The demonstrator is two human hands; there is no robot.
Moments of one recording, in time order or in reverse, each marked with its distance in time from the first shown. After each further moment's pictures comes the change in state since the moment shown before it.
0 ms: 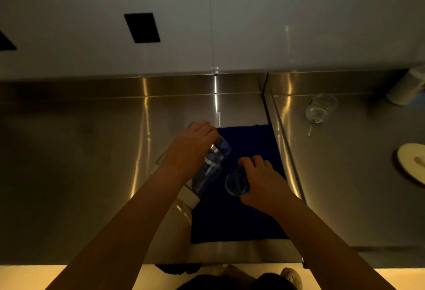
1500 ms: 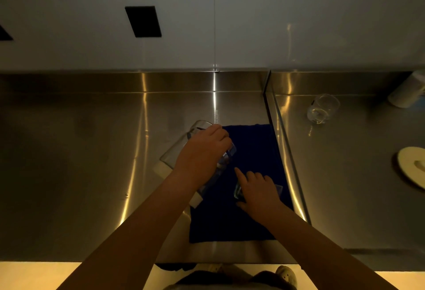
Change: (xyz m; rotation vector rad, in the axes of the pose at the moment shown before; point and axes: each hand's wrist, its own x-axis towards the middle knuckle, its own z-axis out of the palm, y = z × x) left_hand 0.006 0.022 0.007 -0.038 0.084 0.100; right_hand 0.016 0.005 0.048 -0.291 -0.119 0.009
